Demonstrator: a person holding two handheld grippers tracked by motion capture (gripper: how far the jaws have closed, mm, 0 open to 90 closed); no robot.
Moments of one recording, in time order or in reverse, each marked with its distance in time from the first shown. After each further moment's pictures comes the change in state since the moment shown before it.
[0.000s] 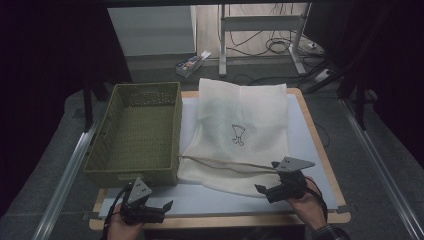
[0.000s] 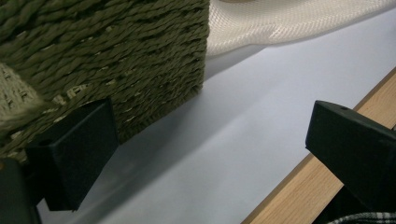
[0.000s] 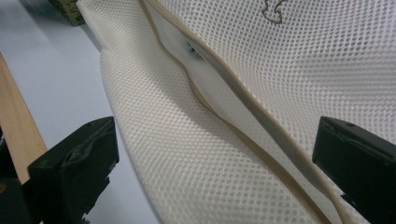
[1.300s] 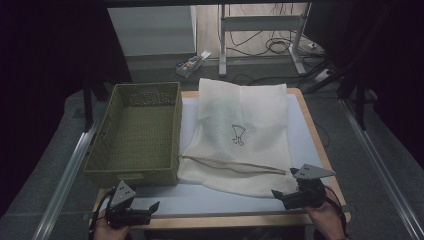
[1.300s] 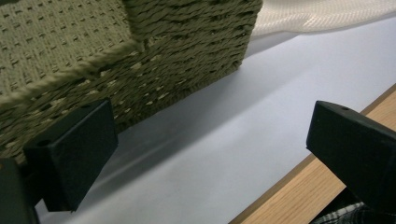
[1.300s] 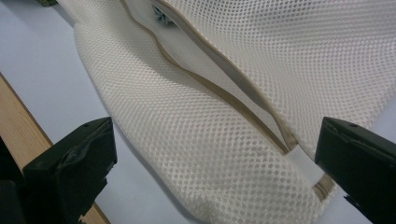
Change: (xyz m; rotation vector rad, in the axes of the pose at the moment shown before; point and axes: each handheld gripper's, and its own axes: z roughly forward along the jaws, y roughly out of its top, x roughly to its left) left arm 0.022 -0.022 -0.020 -0.011 0.046 -0.061; right arm -0.010 -0.030 -0.036 0.018 -0.084 0.057
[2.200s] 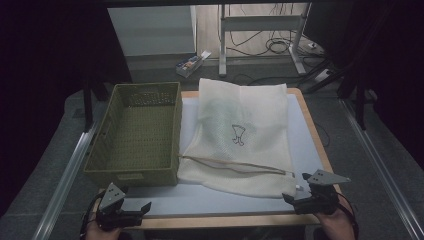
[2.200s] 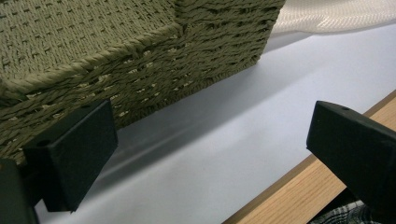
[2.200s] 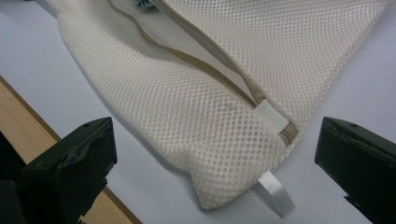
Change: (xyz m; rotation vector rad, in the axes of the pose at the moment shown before) left arm 0.014 -0.011 -0.012 -0.028 0.010 -0.031; right arm -0.007 -0.020 -0.024 0.008 -0.049 0.054
